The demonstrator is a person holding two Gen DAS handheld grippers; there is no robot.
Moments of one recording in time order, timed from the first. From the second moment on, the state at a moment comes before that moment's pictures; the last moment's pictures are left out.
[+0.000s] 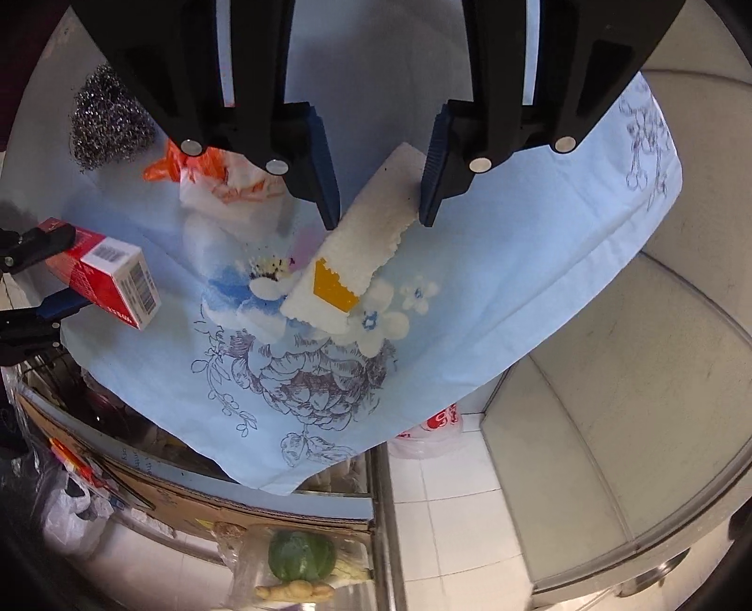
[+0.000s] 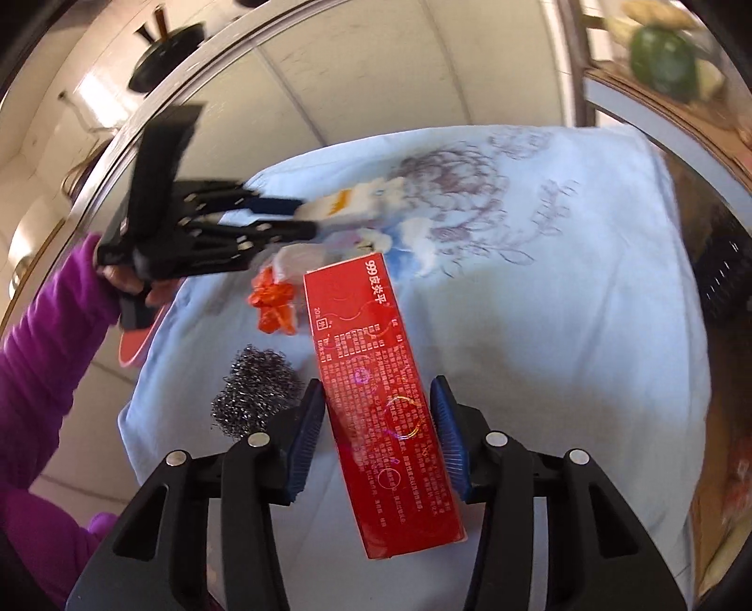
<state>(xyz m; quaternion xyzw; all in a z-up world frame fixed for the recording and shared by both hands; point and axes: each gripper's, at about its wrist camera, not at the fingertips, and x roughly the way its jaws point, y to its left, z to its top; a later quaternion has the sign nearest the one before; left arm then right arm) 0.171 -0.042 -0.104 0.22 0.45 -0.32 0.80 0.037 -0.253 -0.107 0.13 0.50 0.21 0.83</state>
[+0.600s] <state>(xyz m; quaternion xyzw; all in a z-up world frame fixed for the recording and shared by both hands) 0.007 0.053 -0.095 0.01 0.50 -0.13 0.86 -0.014 -0.236 -0.114 0.10 0.51 0.14 0.84</state>
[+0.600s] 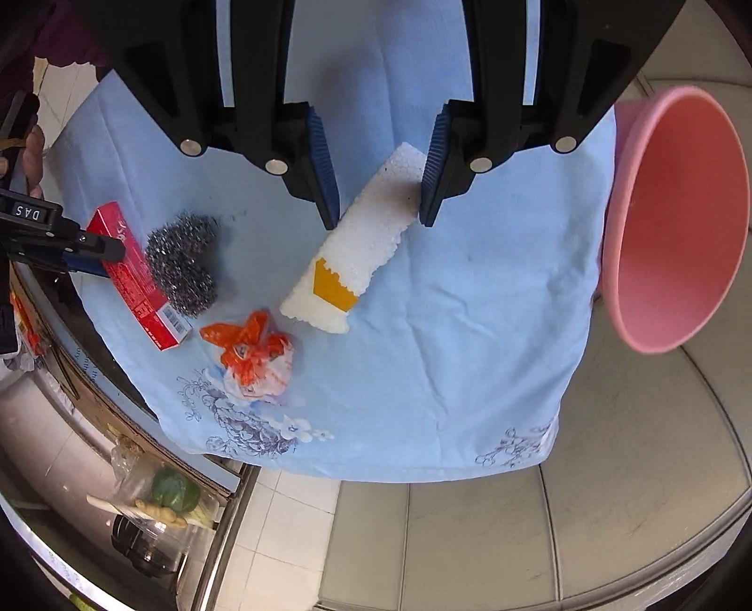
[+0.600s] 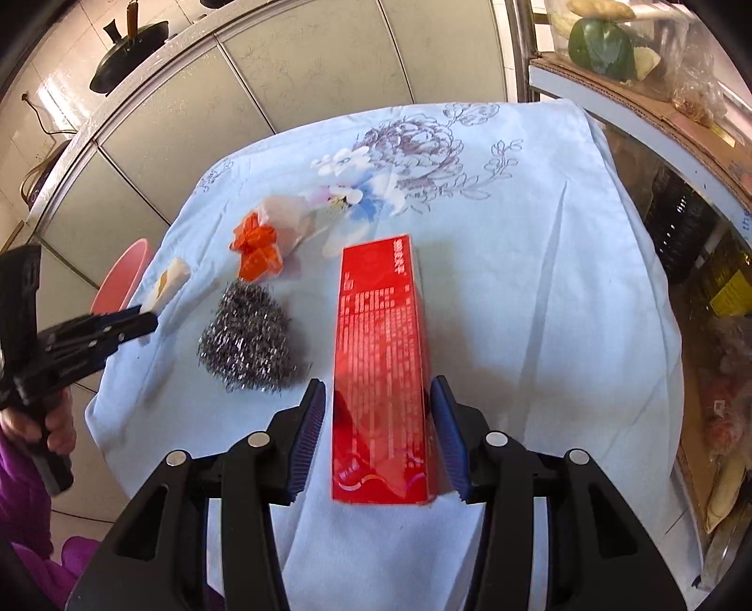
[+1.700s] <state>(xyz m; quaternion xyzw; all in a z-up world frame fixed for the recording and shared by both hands) -0.017 0.063 -0.112 0.00 0.51 -0.09 0.86 -0.010 -0.220 -0.115 0.09 0.47 0.11 0.87</state>
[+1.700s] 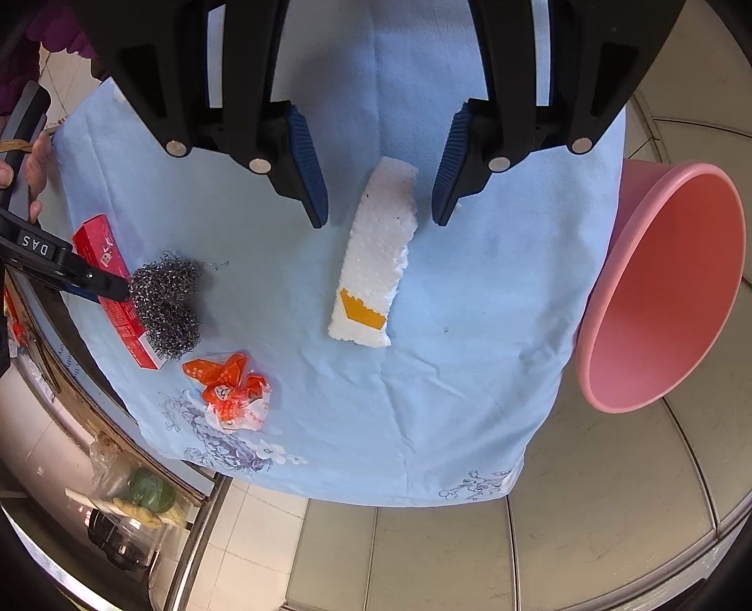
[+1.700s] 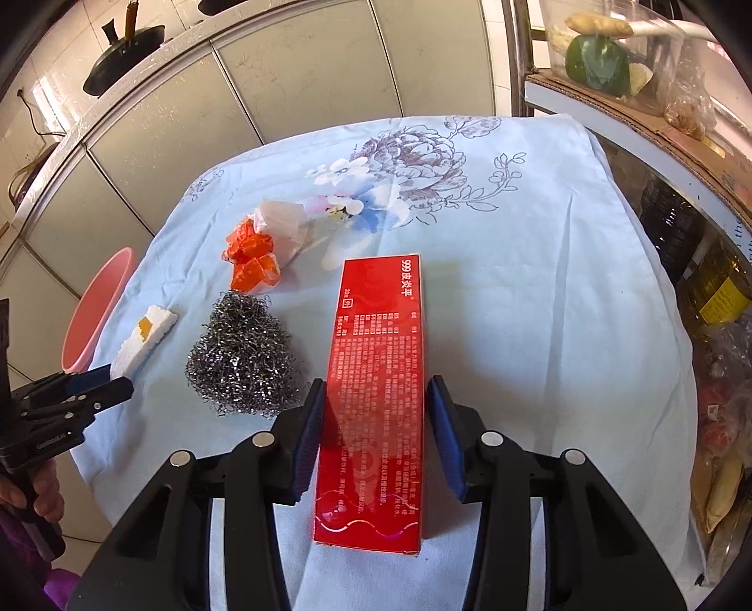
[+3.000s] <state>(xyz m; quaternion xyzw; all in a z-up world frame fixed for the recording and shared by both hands) -0.078 0.224 -0.066 -0.15 0.36 0.11 0.91 0.023 0.041 -0.031 0.00 0.41 0.38 0.83</state>
